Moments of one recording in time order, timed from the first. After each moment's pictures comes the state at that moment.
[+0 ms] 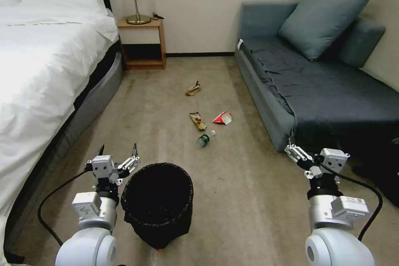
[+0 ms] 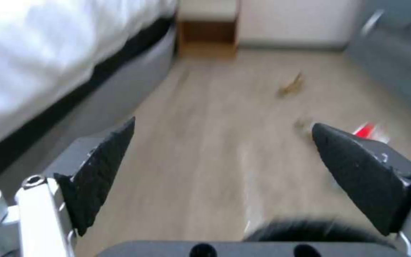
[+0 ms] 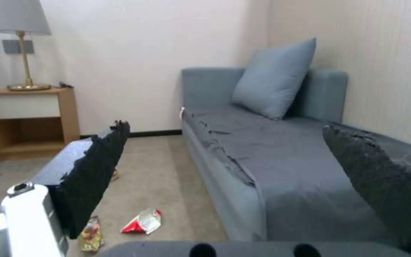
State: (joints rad) left arm 1.57 -1.46 -0.62 -2.31 -0.16 0.45 -0.20; right arm -1.58 1.53 0.63 2.35 0.06 -0.11 0.14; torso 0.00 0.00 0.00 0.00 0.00
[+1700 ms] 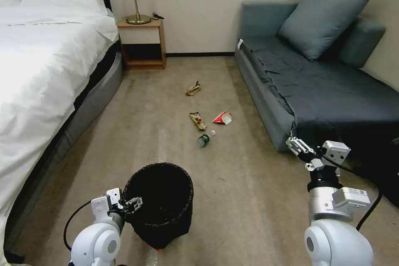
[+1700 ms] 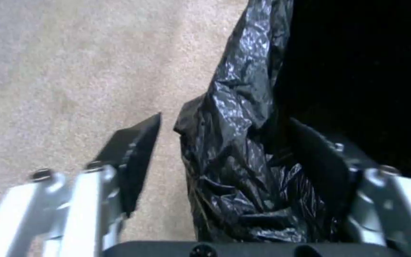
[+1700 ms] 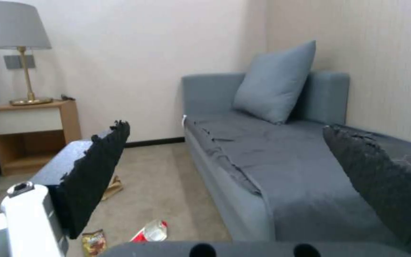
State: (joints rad) left arm 1.50 -1.32 -0.54 -2.06 -0.67 0.74 -0.51; right arm -1.52 1.54 0.63 2.34 0.08 -0.13 0.14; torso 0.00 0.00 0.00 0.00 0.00
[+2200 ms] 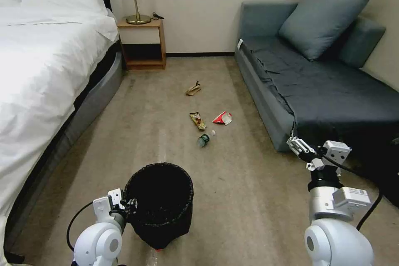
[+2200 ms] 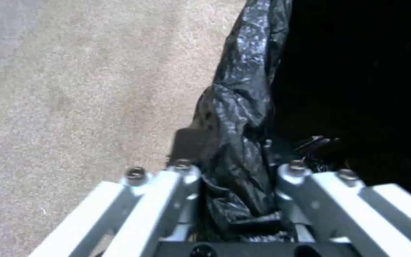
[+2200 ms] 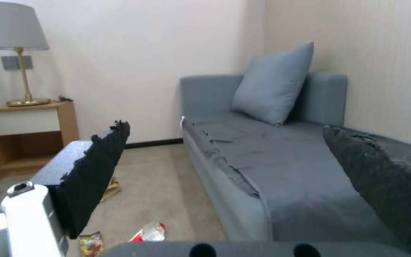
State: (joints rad) left arm 1.50 -1.33 -0.54 -2.06 -0.68 0.74 -0.51; right arm -1.51 1.54 0.63 2.33 0.08 -0.13 0.15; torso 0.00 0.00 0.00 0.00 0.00
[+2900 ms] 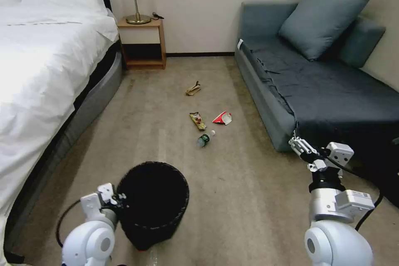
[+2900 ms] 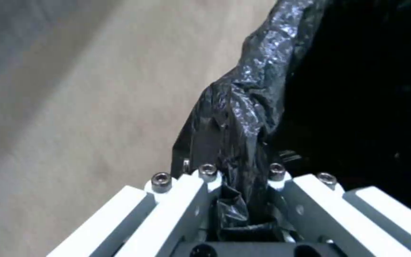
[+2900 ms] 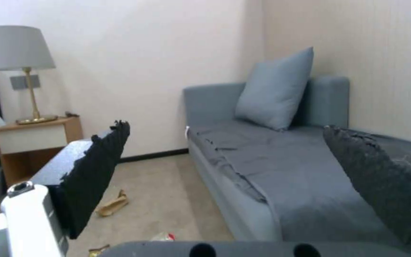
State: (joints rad) left arm 1.51 -1.37 -0.65 -2.24 -0.58 0.74 -0.48; right arm -1.55 1.52 0.61 2.32 0.13 -0.02 0.18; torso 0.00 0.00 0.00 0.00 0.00
